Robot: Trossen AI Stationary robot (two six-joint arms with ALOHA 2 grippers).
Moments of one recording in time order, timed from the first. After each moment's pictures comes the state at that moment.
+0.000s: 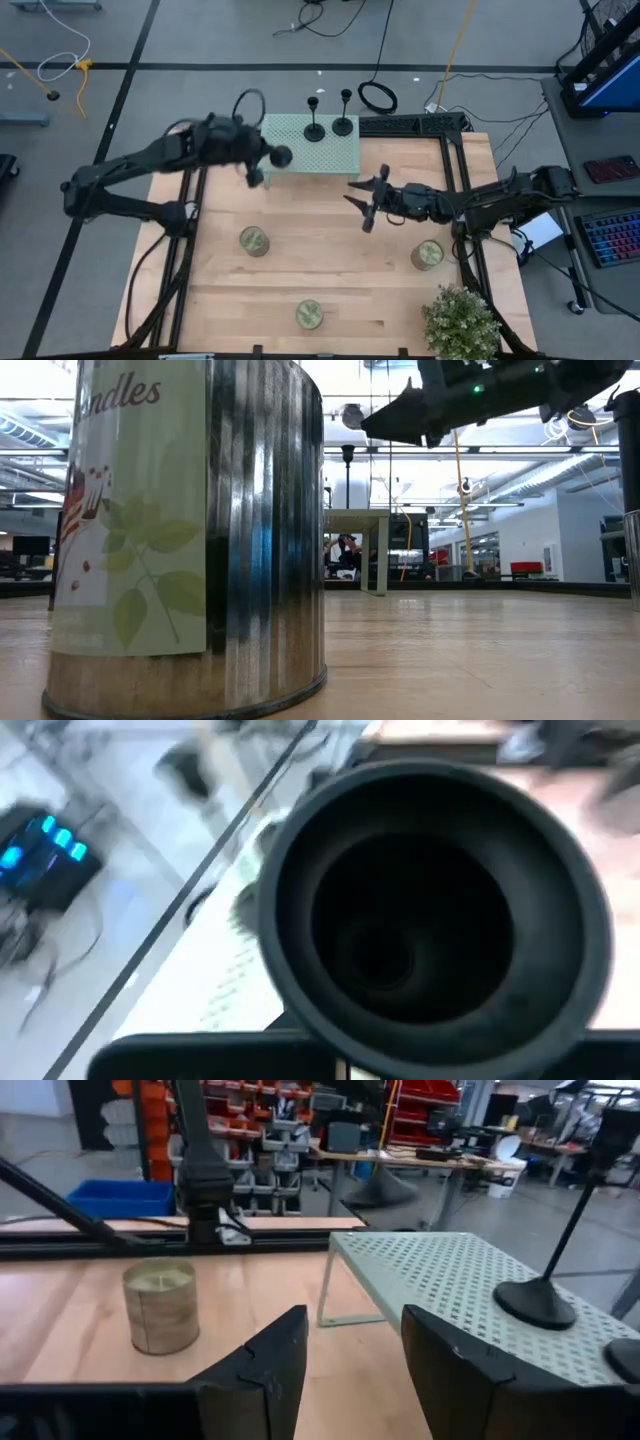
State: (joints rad) left arm 0.35 1.08 1.14 -0.59 -0.13 0.16; right arm 0.04 1.27 0.57 0.61 0.36 -0.06
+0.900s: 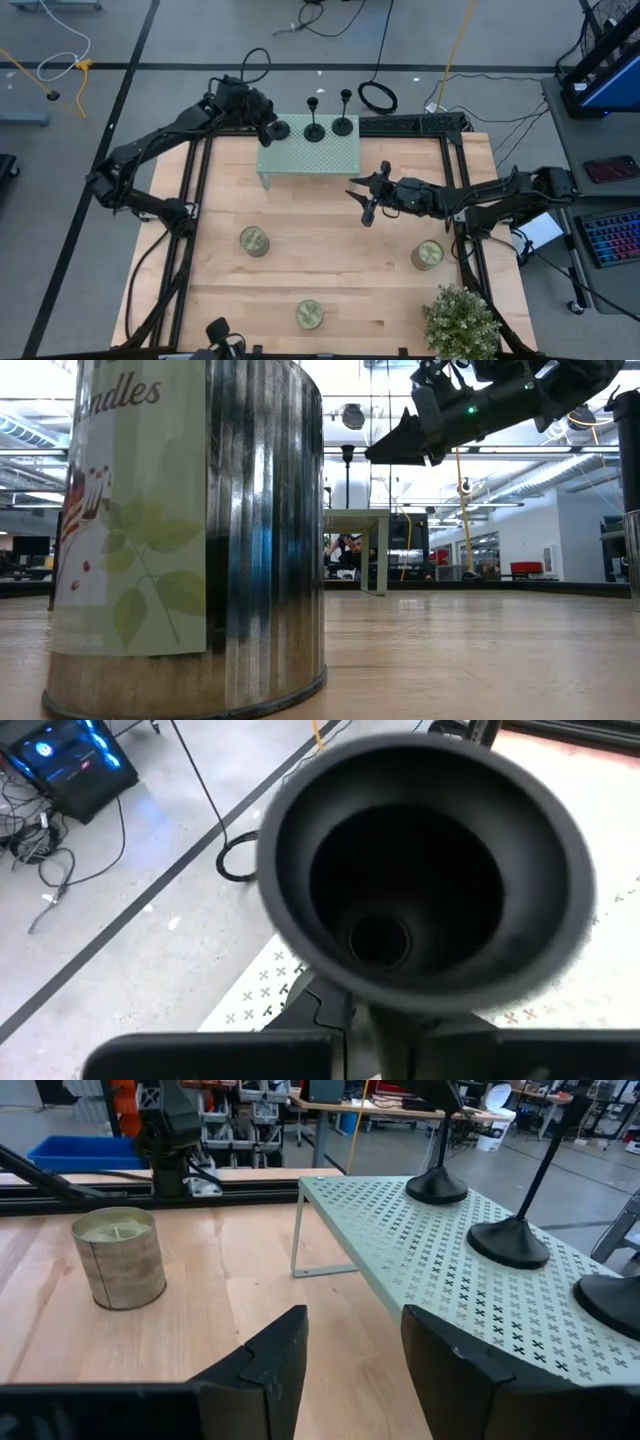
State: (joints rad) left arm 0.81 1.37 1.14 -0.39 0.14 0.22; right arm -0.04 1.27 0.57 0.49 0.34 -0.02
